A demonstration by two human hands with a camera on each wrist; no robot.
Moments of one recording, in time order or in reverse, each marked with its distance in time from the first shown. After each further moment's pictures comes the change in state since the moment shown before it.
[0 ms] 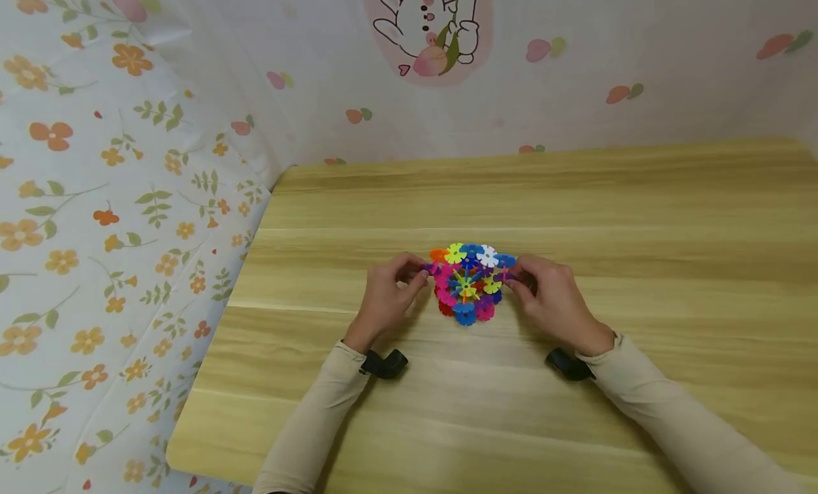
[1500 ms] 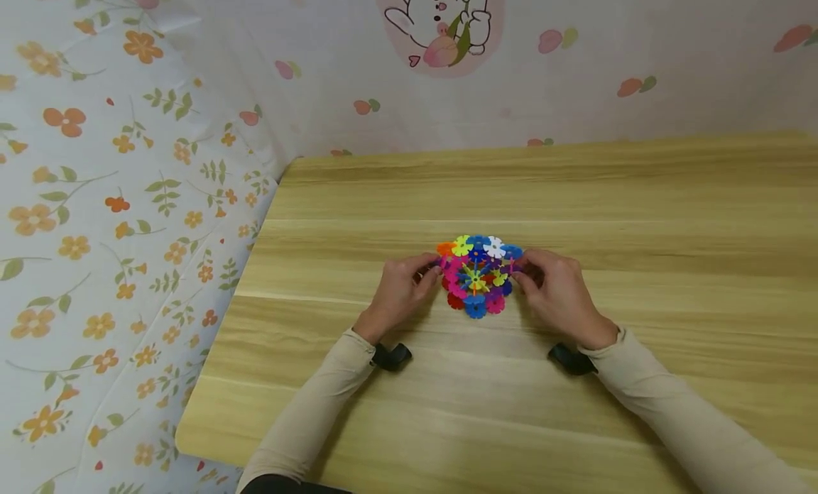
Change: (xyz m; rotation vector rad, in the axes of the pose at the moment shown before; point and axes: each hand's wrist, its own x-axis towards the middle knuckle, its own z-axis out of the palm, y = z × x) left_hand -0.001 -0.005 0.001 0.235 -0.057 0.113; right_hand 0.001 -0.008 0.005 -0.008 0.018 0.027
